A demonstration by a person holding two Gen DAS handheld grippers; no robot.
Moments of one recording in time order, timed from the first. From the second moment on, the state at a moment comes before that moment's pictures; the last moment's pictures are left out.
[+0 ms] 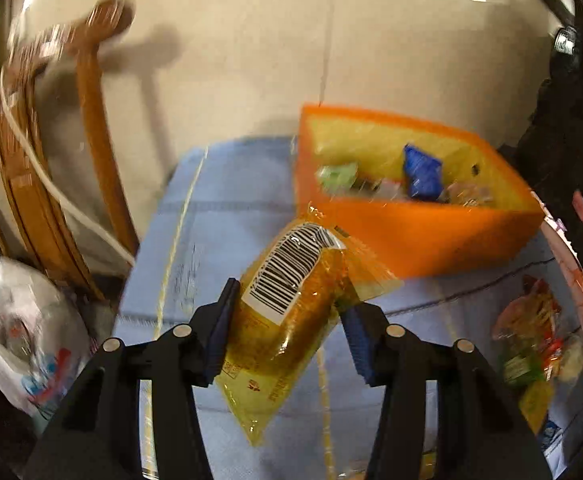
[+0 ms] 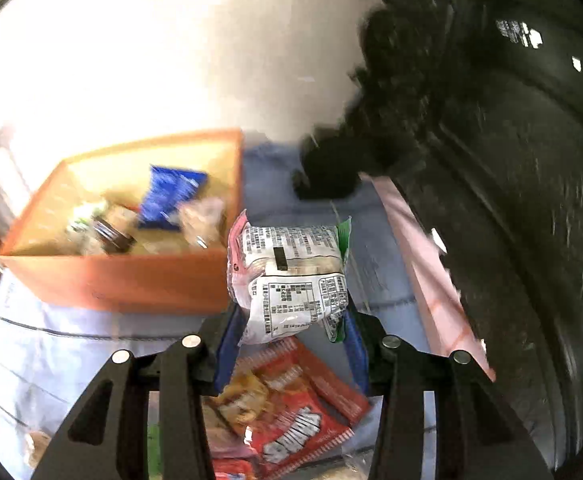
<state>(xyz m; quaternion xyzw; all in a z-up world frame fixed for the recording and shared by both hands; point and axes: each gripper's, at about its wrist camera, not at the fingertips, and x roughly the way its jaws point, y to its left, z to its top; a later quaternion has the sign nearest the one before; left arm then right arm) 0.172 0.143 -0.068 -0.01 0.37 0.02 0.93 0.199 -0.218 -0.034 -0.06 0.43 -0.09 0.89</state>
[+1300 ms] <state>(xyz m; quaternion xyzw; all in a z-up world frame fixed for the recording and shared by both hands) 0.321 0.067 0.031 -0.03 0.34 0.05 0.94 0.334 -0.139 0.029 -0.09 0.41 -0.03 0.91</state>
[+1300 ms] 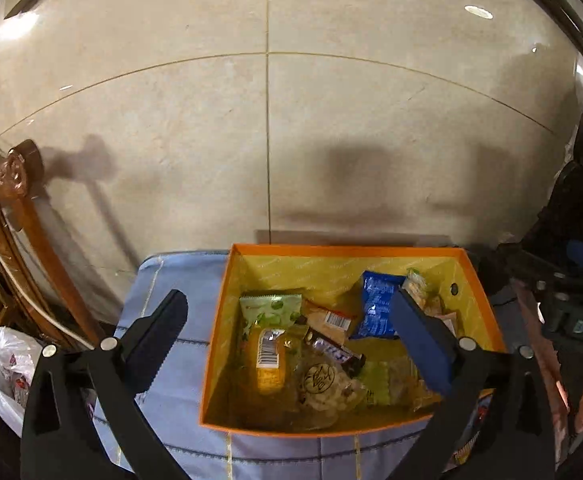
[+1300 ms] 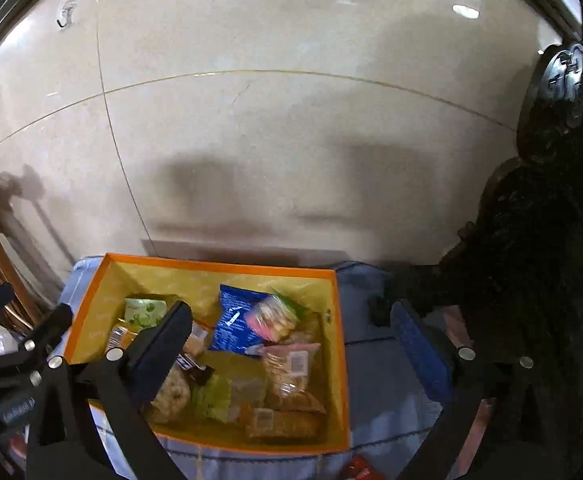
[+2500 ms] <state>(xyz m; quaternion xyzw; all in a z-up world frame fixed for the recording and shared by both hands) 0.058 0.091 -0.191 0.05 0.49 -0.02 0.87 0.172 -0.240 -0.141 -0.16 0.56 0.01 0.82</state>
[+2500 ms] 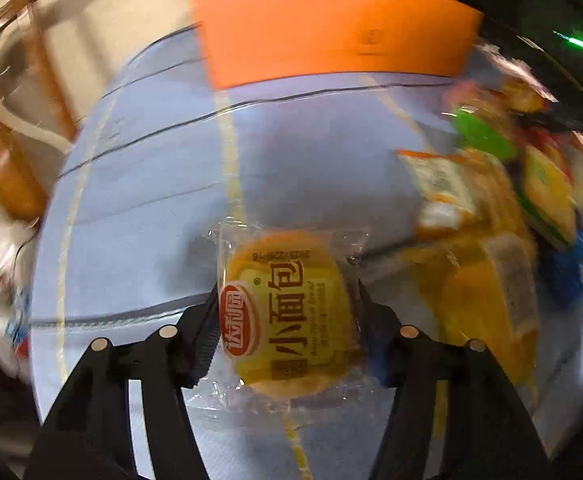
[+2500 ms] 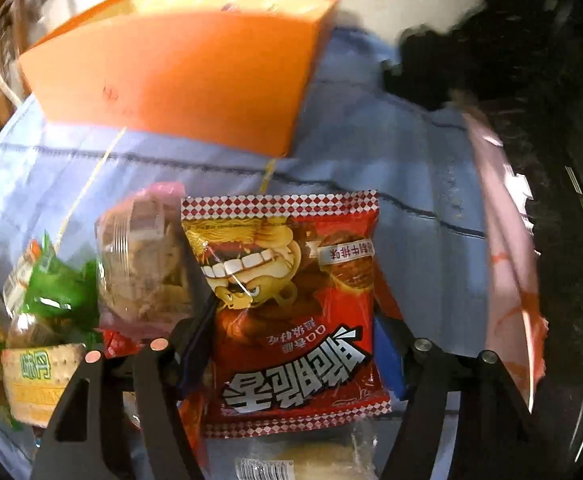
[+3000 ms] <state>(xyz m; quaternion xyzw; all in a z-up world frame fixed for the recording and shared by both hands) 0.060 0.090 -0.110 0.03 0.44 -0.03 0.89 0.130 -0.251 -0.043 -0.11 0.48 -0.02 0.87</state>
